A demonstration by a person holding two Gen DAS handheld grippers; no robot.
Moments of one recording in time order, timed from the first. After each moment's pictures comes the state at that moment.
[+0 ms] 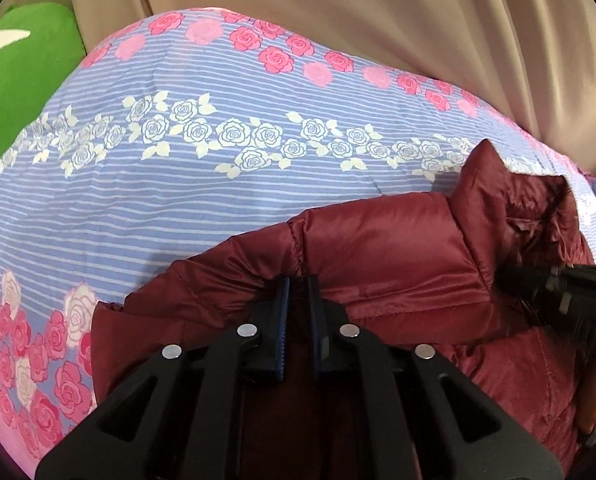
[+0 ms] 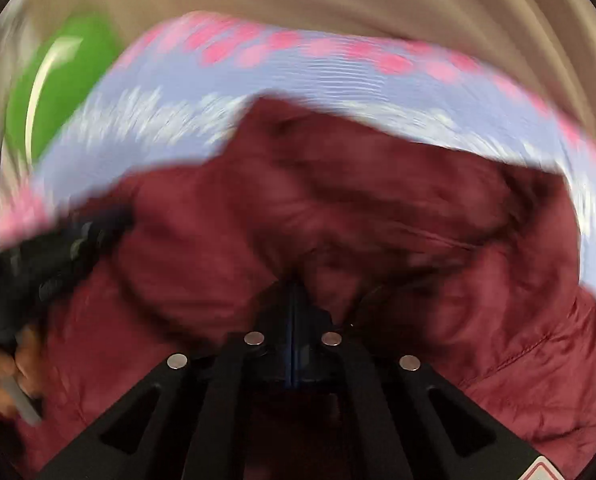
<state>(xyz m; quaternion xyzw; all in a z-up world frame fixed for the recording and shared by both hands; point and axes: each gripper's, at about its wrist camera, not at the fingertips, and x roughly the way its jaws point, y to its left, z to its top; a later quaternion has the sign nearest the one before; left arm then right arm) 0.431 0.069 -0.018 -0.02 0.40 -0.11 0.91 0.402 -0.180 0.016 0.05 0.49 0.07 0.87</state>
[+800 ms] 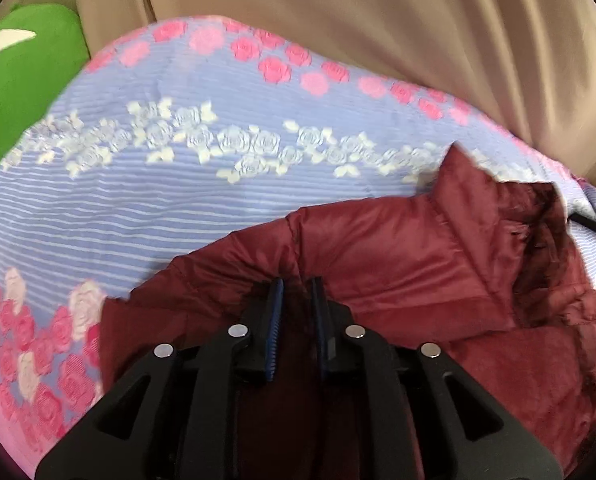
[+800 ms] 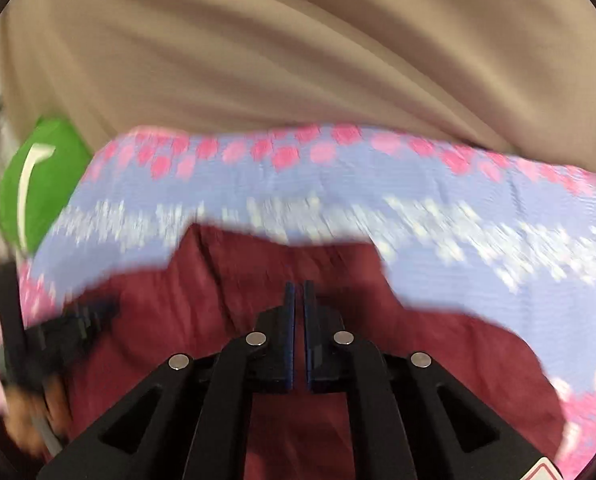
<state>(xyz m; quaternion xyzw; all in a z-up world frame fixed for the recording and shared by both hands) 0.410 0.071 -0.001 -0.03 0.38 -0.12 0.92 0.358 -0.225 0.079 0.05 0.41 0.01 0.91</state>
